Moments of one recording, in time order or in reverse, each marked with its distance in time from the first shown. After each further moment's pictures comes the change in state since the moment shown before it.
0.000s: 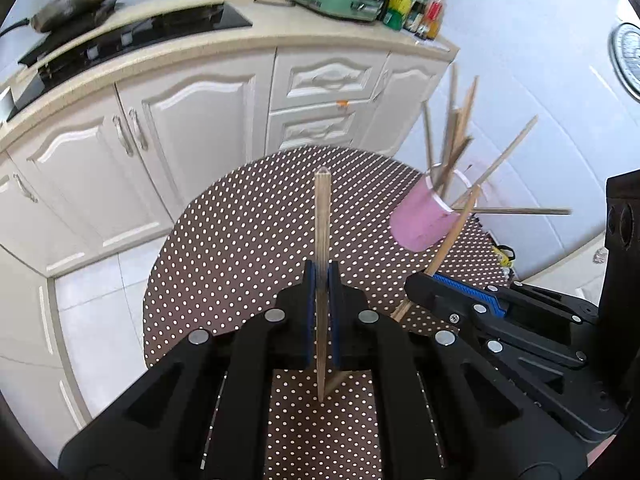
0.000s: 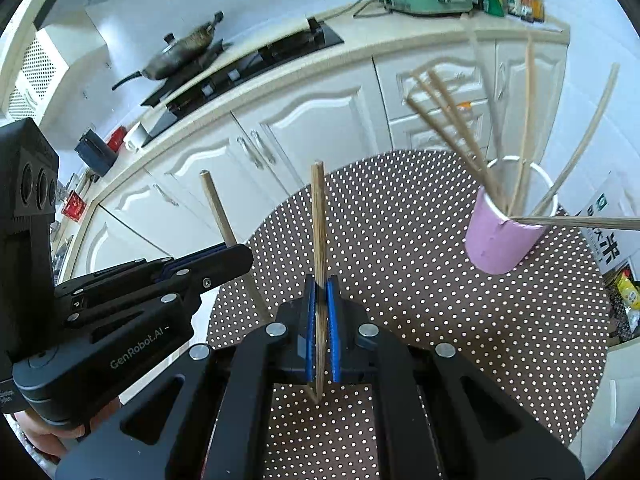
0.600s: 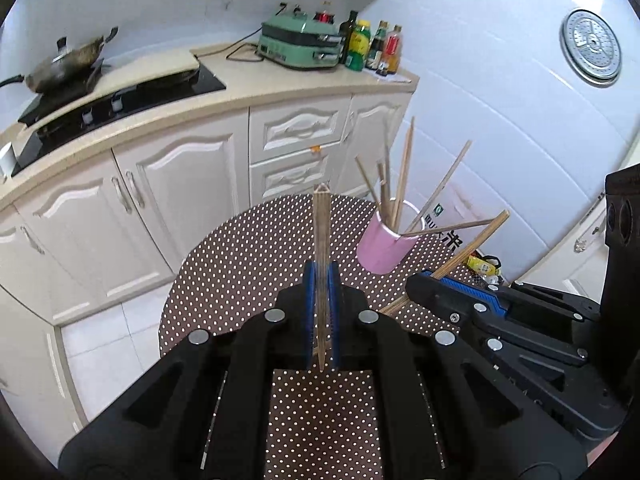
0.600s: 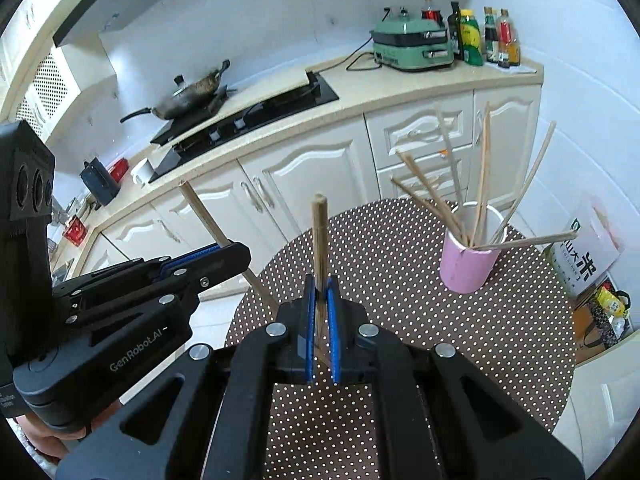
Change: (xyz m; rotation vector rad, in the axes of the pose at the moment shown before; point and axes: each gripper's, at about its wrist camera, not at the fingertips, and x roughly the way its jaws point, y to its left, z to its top) left arm -0.073 -0.031 -0.002 0.114 -0.154 -0.032; right arm -0.072 0.021 -0.010 -0.006 -0.169 -0.051
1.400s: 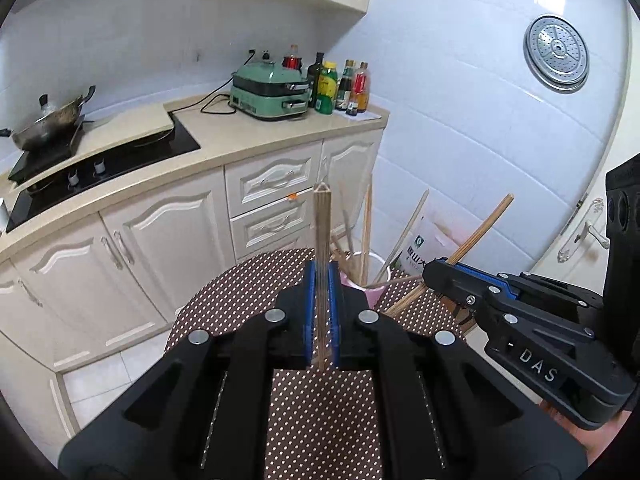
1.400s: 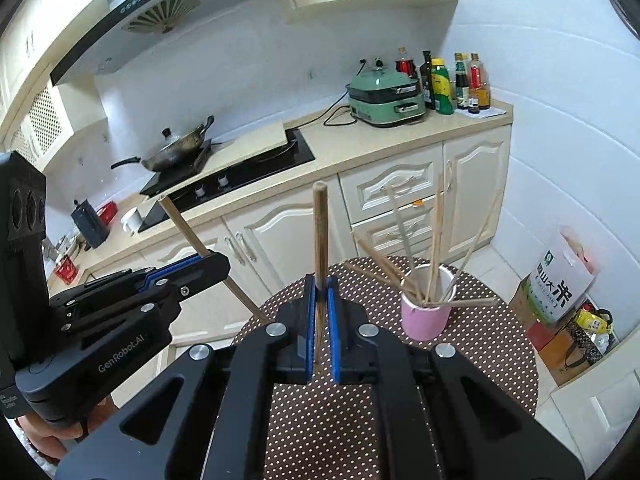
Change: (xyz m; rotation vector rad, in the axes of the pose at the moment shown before) left arm -0.030 -0.035 0.041 0.090 -0.135 -0.048; right arm -0.050 -0.026 0.032 0.020 -0.169 -0.063
